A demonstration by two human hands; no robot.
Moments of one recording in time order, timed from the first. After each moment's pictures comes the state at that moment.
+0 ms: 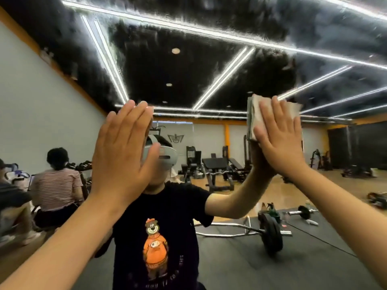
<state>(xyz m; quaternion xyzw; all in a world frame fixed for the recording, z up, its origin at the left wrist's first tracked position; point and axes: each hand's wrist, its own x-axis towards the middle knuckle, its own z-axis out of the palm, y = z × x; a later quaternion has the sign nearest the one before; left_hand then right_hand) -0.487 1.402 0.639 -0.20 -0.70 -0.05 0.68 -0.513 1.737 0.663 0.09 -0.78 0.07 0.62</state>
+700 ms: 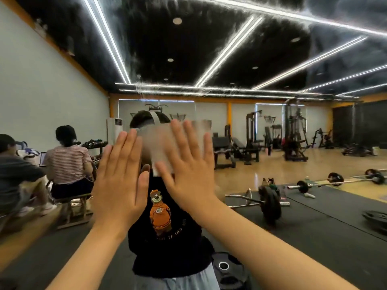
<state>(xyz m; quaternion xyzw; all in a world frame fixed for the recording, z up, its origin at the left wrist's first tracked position) -0.486 1.349 0.521 -0.20 -0.75 -0.08 0.63 -0.495 1.507 0.537 0.17 -0.77 0.01 0.61</state>
